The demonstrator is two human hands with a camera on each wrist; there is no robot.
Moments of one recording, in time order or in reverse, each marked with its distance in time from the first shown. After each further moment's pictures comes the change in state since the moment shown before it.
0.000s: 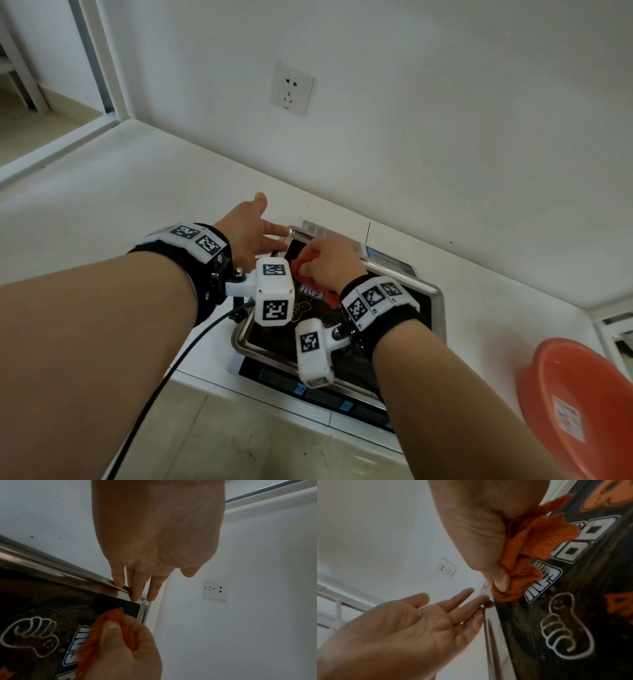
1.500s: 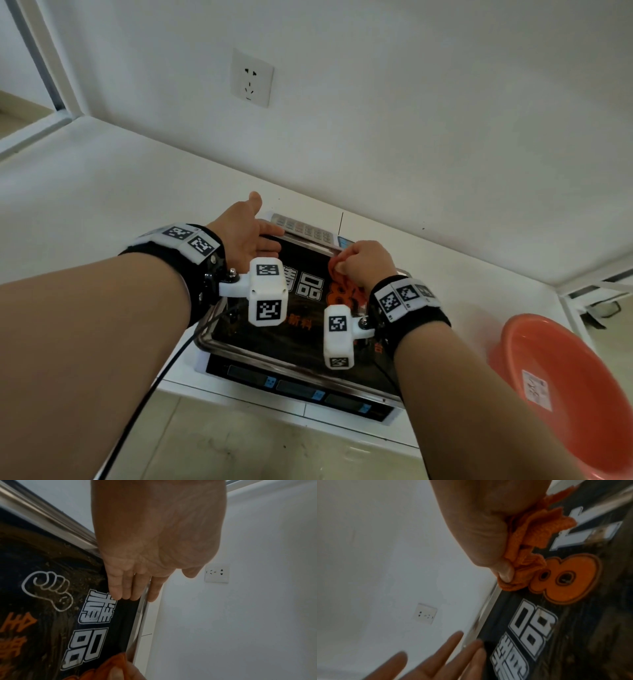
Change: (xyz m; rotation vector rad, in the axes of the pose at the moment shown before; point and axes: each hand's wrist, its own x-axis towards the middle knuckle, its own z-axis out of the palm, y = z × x) left_hand 0.006 -0.005 0.045 -0.011 -0.072 -0.024; right_hand -0.011 0.088 -0.045 0.145 0.208 0.229
